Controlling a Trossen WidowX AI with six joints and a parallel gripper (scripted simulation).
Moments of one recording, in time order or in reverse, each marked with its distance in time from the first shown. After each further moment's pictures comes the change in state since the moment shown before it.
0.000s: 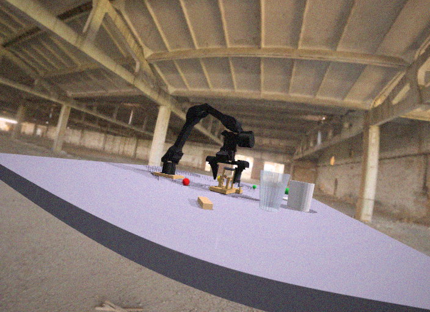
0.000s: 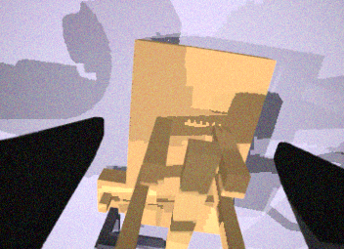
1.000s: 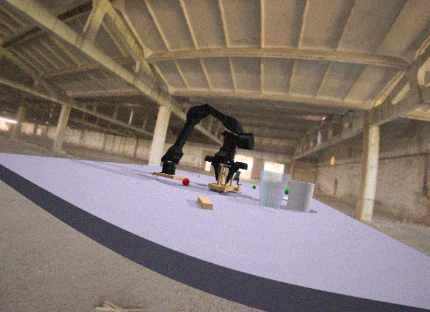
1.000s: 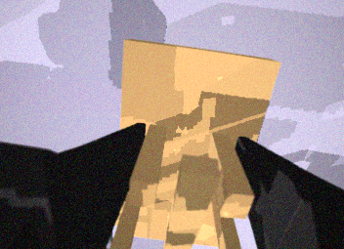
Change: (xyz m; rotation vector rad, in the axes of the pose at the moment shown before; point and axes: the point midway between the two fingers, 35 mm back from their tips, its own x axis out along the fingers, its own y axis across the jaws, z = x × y) arm 0.000 -0.007 -0.001 0.001 0.004 -0.045
